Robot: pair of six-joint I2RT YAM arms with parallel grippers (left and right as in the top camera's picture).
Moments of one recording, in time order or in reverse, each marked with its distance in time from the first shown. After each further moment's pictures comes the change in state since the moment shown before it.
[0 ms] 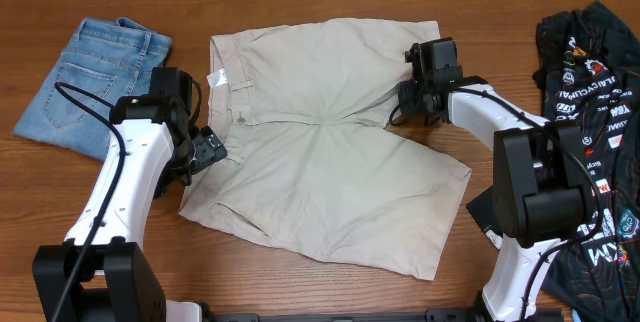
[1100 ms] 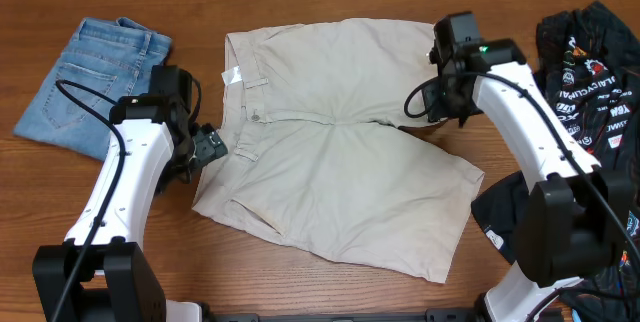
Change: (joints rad) left arm 0.000 0.000 0.000 0.034 0.000 0.034; right arm 0.002 -0.211 0.225 -0.742 0.196 -0.008
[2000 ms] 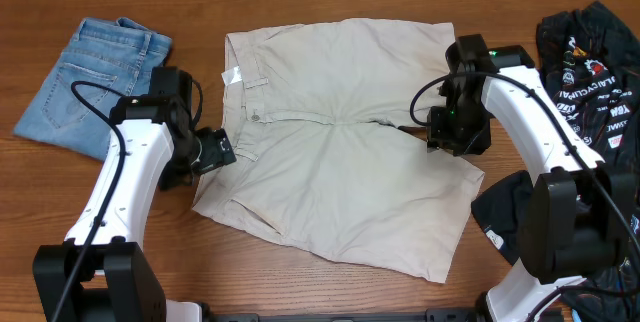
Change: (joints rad) left arm -0.008 0.000 -0.002 0.011 0.201 0.195; right arm -0.050 0.007 -0.058 -0.248 -0.284 0.198
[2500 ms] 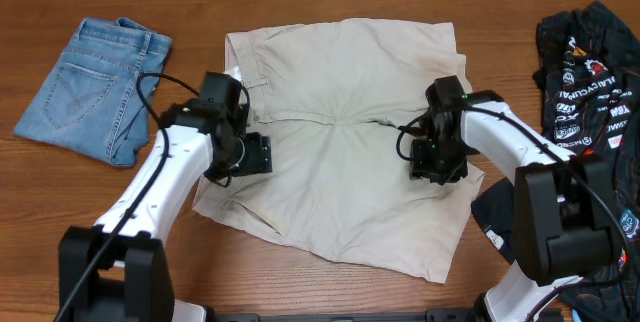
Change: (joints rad) left arm -0.184 0.028 -0.084 0.170 0.109 0.104; right arm 0.055 0.000 -0.330 0.370 -0.048 0.015
